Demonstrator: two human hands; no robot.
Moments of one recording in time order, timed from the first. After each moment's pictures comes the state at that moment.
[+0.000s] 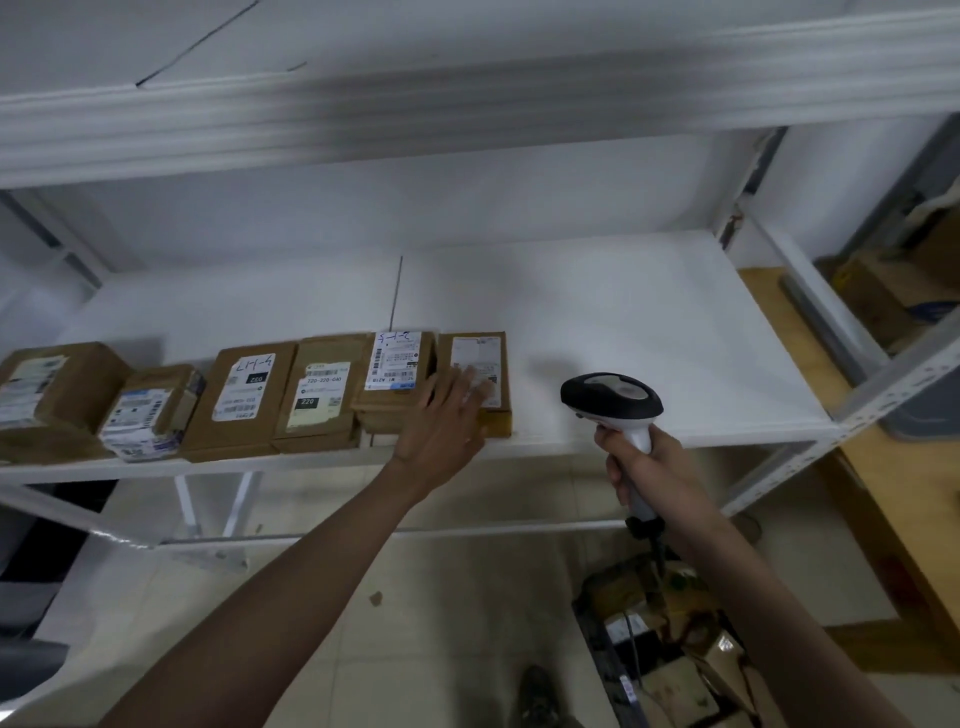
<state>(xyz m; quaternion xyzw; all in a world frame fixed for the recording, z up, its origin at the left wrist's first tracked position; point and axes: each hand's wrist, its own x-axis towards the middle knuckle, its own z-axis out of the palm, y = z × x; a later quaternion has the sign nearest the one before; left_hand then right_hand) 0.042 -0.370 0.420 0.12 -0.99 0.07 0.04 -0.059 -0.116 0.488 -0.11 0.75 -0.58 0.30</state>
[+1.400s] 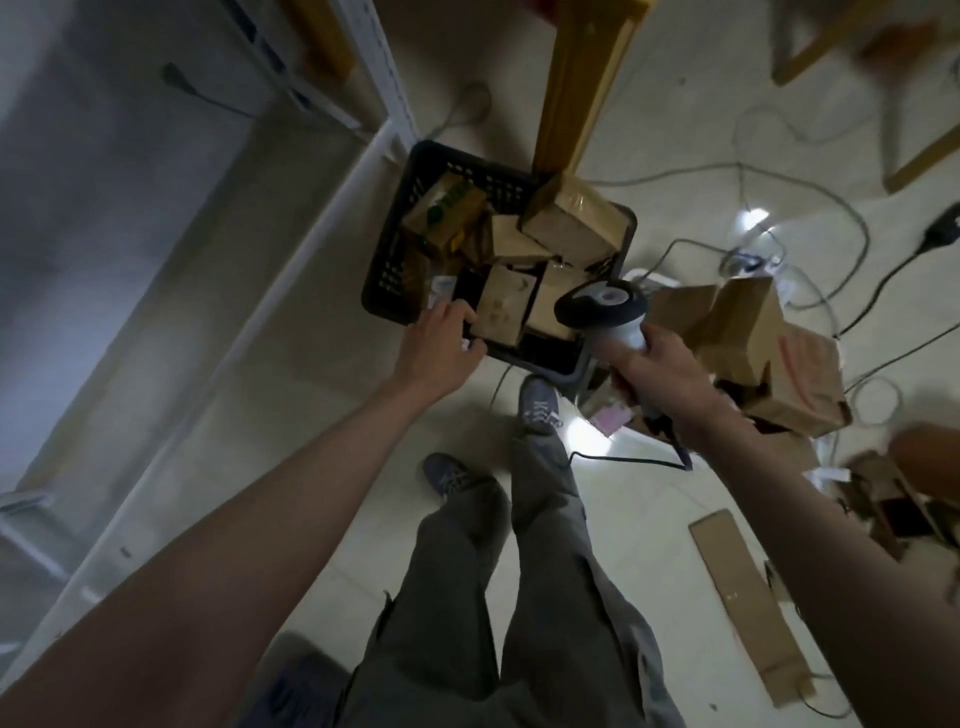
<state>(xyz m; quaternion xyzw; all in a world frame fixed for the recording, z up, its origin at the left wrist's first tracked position) 0.034 0.030 0.118 -0.10 -0.93 -0.20 -0.29 0.108 0.271 0.191 0.33 0.73 -0.53 0.26</state>
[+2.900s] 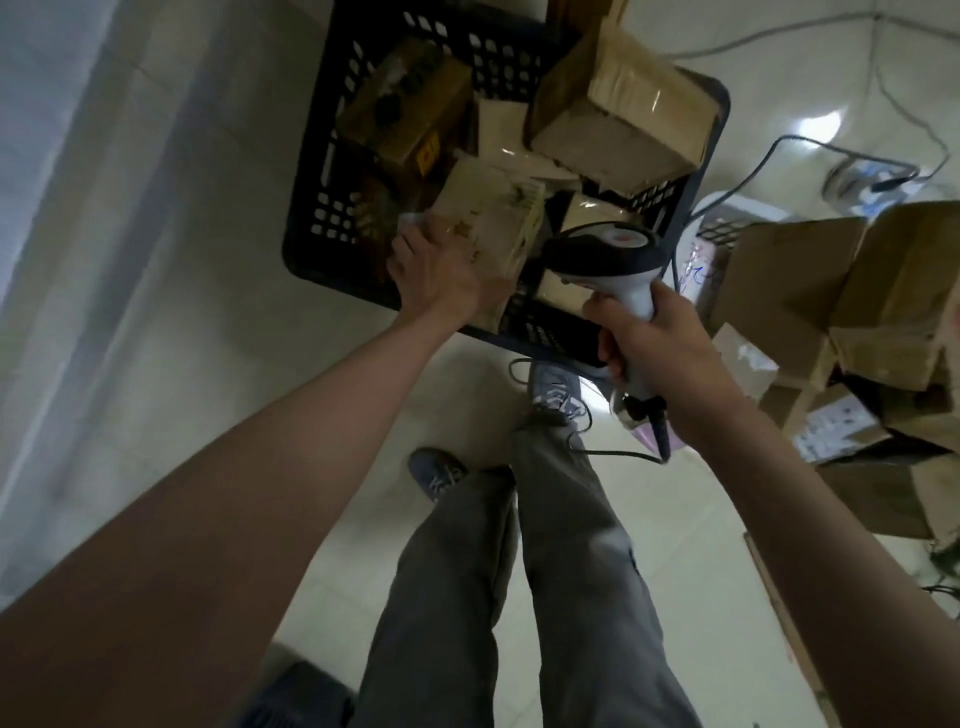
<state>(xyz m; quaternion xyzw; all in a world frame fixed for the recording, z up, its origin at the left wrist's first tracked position) -0.027 0.076 -0.166 0.07 -0.95 -0.09 -0.30 0.074 0.262 -0.050 0.37 0.66 -0.62 0.22</state>
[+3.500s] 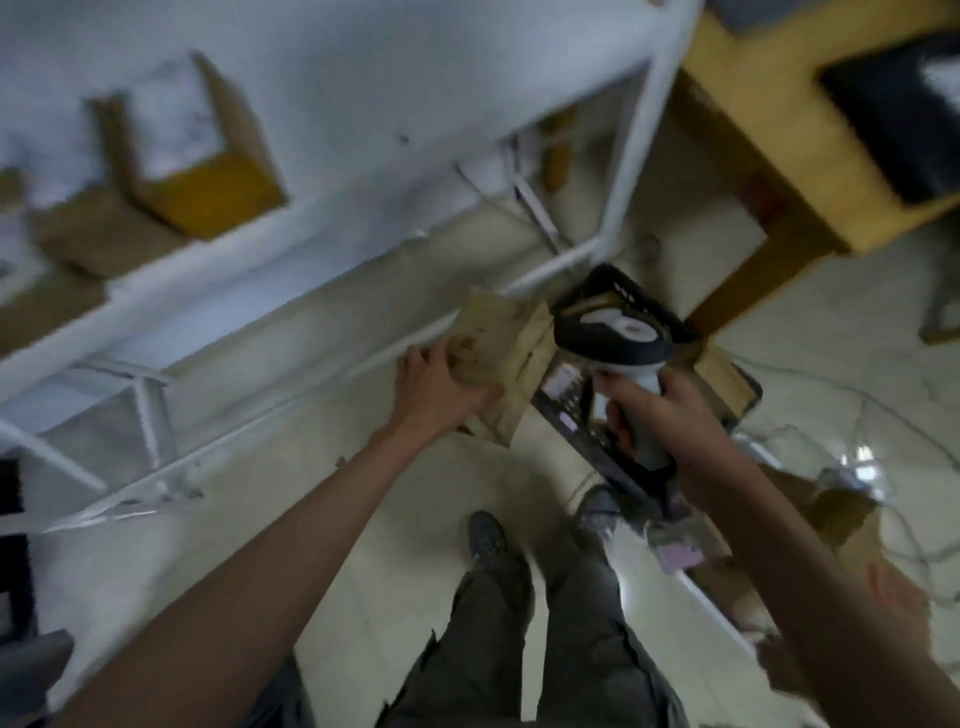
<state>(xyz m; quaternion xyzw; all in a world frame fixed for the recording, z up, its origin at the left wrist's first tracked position) 0.098 -0.135 0.257 0.25 -0.89 -0.33 -0.20 0.079 0.117 0.330 0.12 0.71 -0.62 0.31</state>
